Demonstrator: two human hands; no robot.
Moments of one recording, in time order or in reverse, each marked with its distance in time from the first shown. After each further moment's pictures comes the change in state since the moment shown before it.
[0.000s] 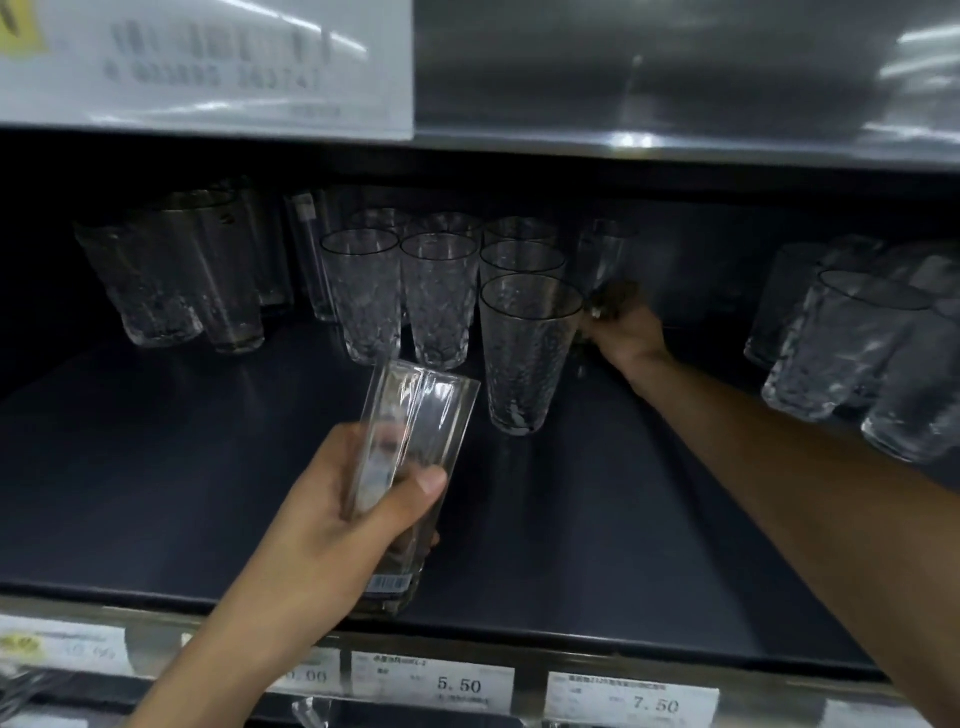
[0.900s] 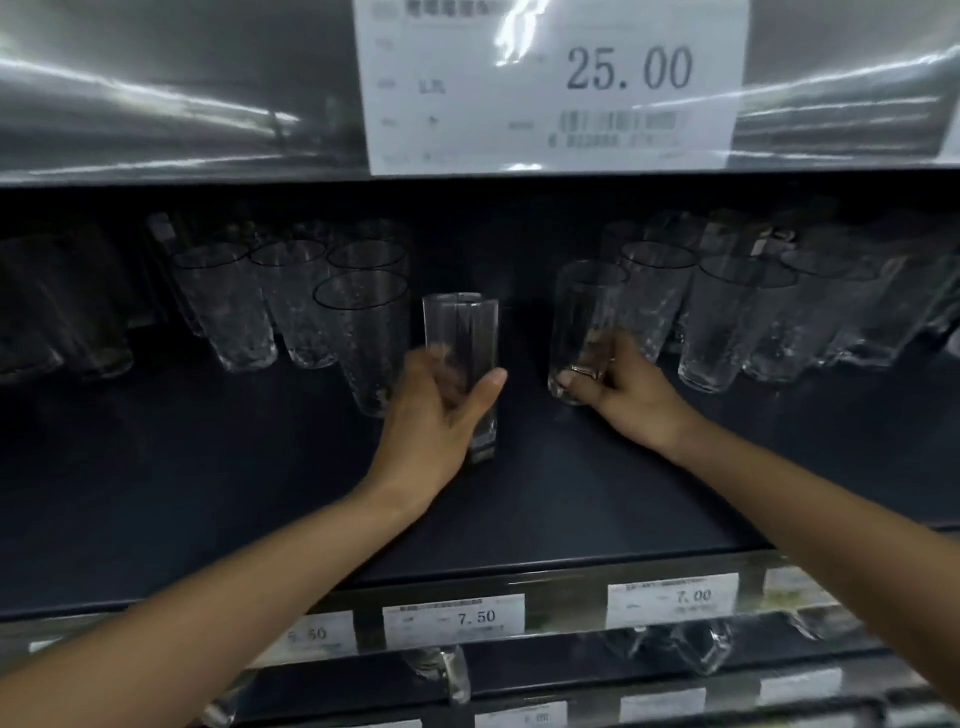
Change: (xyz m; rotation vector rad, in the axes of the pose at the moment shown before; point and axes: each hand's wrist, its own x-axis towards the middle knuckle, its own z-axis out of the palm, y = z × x) left_hand 0.057 0.008 0.162 0.260 -0.019 0.188; right_hand -0.138 0.051 -0.145 -0.137 -0.137 -0.081
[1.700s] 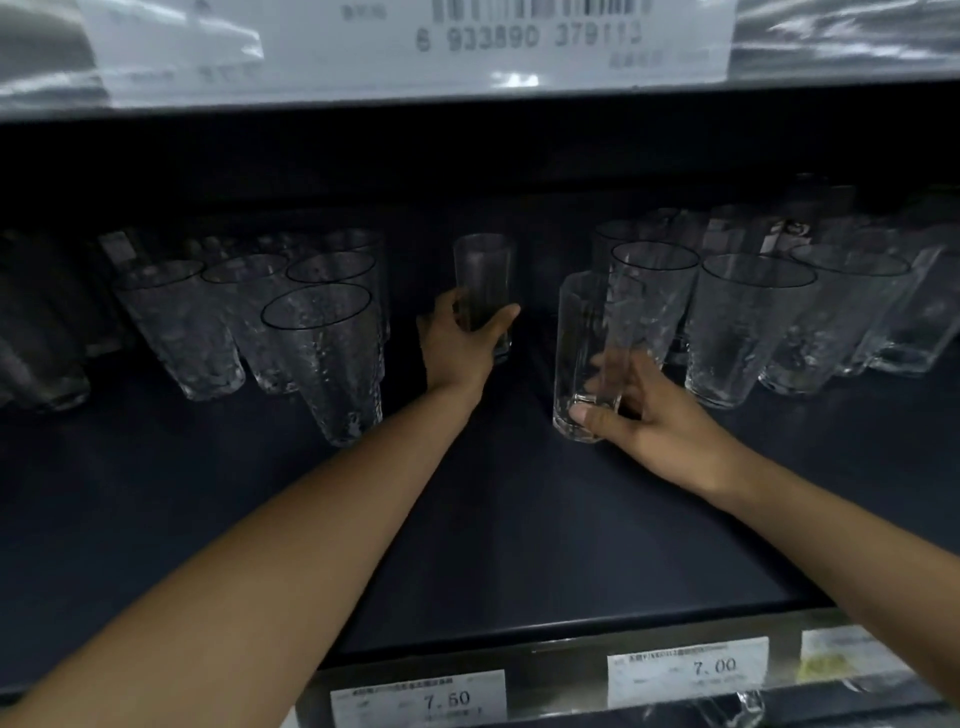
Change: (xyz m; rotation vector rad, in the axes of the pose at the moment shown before) left_hand 0.142 -0.033 0.088 -0.195 0.207 -0.056; right_hand -0.007 0.022 -0.012 0.134 -0.025 -0.045
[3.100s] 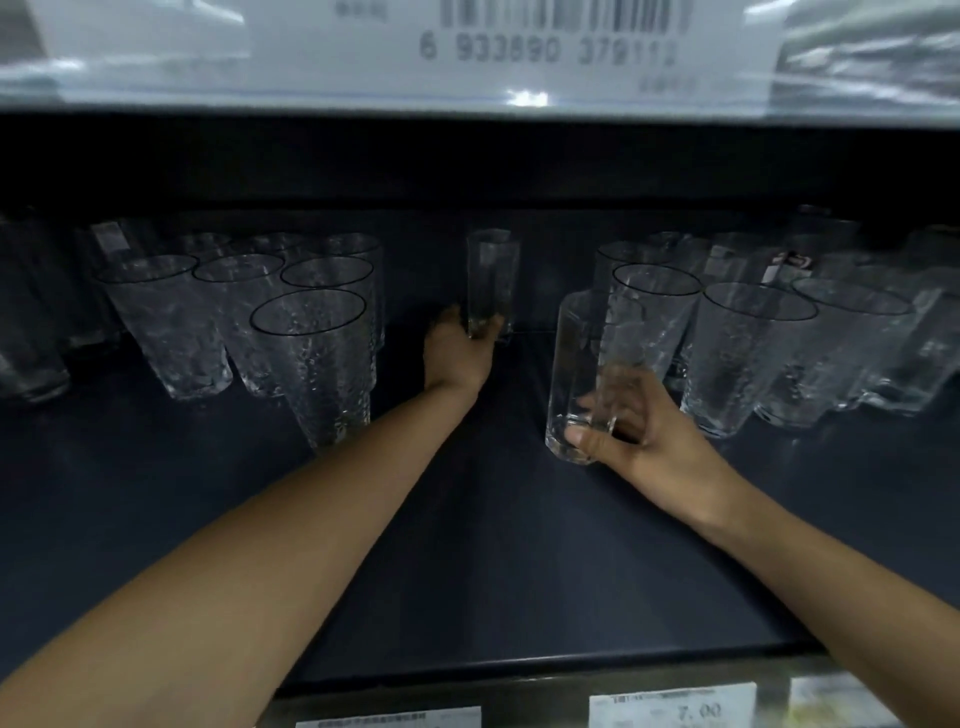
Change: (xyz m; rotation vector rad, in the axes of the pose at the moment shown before) left_hand 0.022 -0.004 0.011 0.213 -0.055 -0.032; right_hand -0.002 -0.001 -0.003 0.086 0.031 0.016
